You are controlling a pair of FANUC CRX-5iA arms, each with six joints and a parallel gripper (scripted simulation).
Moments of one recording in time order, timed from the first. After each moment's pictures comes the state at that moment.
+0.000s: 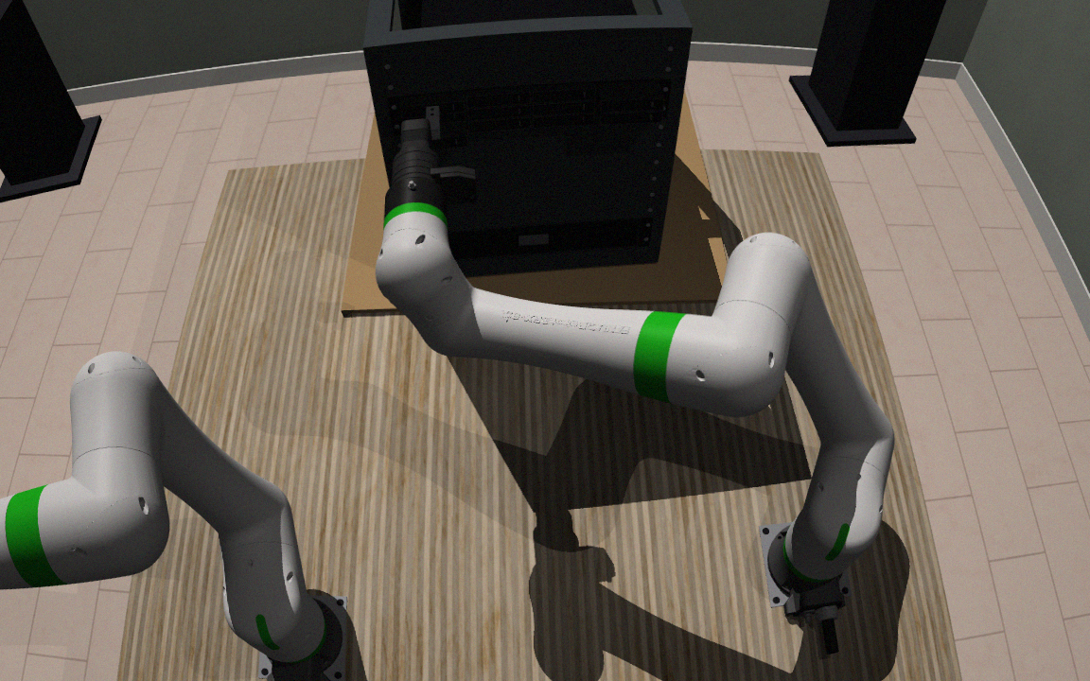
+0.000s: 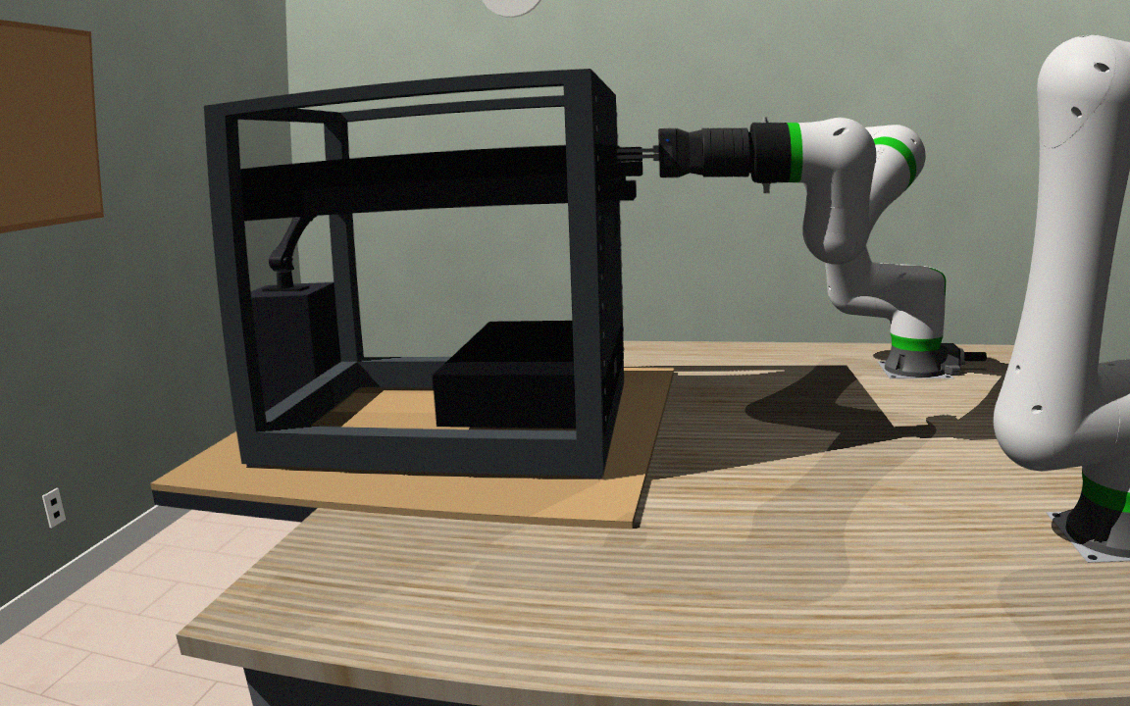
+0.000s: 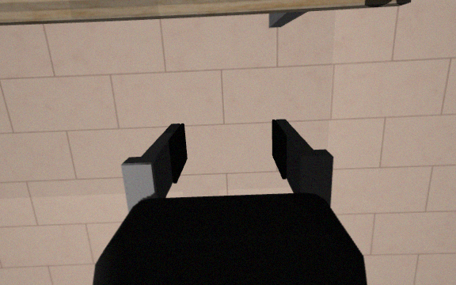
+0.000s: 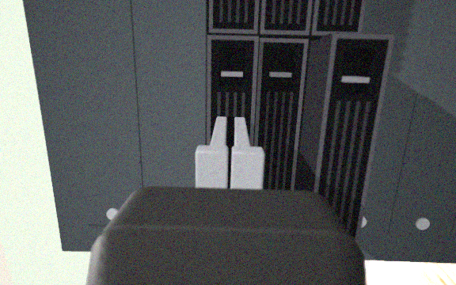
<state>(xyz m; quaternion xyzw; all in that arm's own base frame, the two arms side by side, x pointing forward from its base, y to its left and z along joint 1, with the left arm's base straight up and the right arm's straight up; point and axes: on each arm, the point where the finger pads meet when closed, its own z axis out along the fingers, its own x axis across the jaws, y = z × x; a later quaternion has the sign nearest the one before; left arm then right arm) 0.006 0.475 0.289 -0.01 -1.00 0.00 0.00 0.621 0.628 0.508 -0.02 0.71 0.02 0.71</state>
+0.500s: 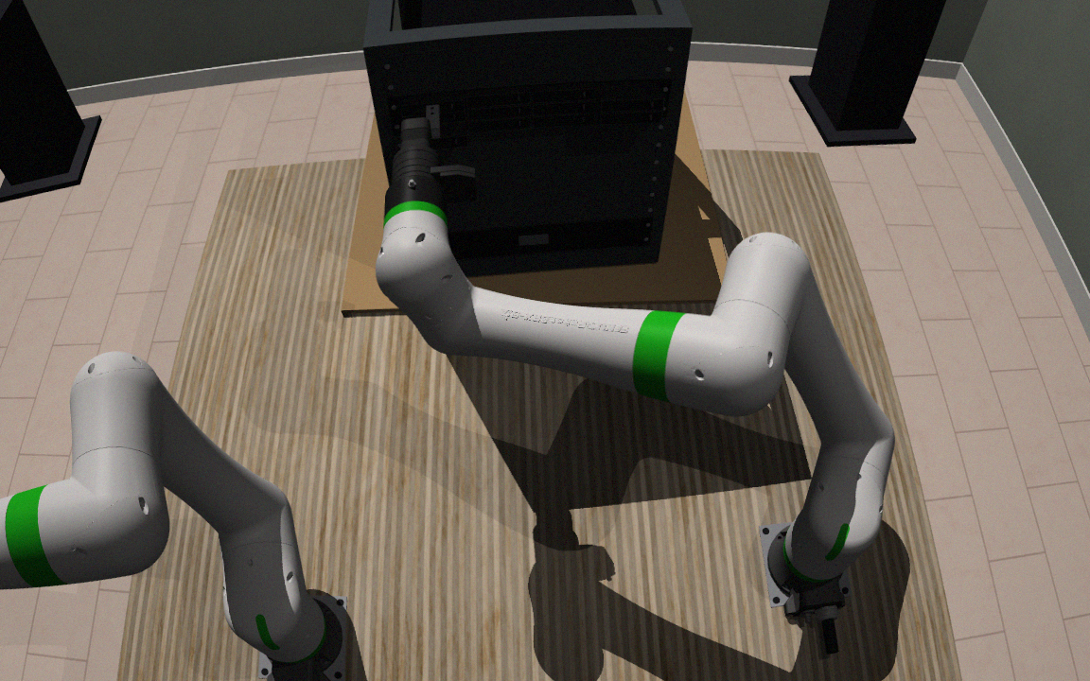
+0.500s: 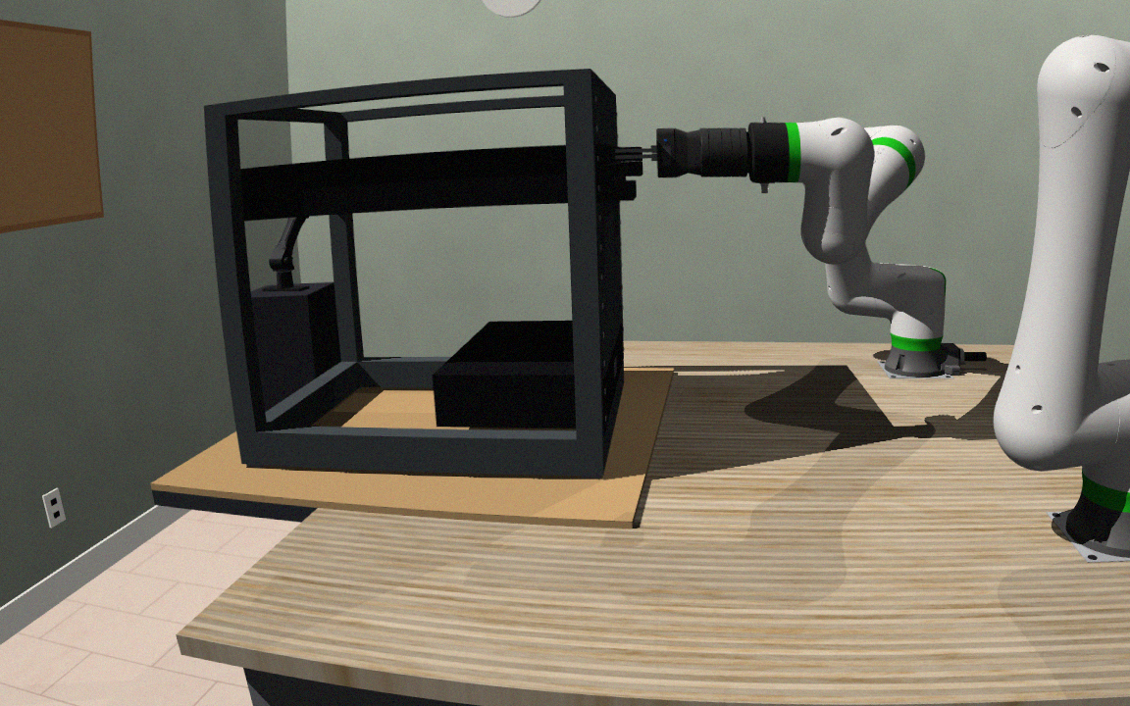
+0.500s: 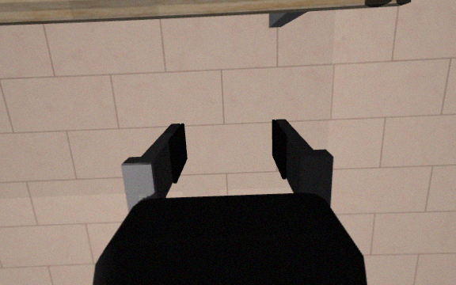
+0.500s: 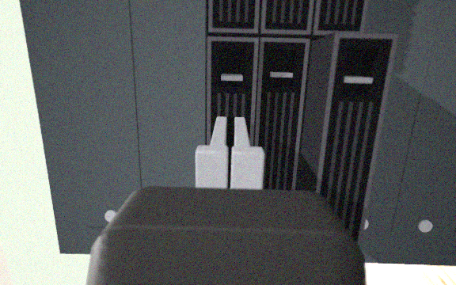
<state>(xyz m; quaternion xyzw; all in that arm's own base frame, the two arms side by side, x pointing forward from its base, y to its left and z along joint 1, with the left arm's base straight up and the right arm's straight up) 0.006 0.475 0.289 -0.01 -1.00 0.00 0.00 0.624 0.629 0.508 -0.02 0.71 0.02 0.71</state>
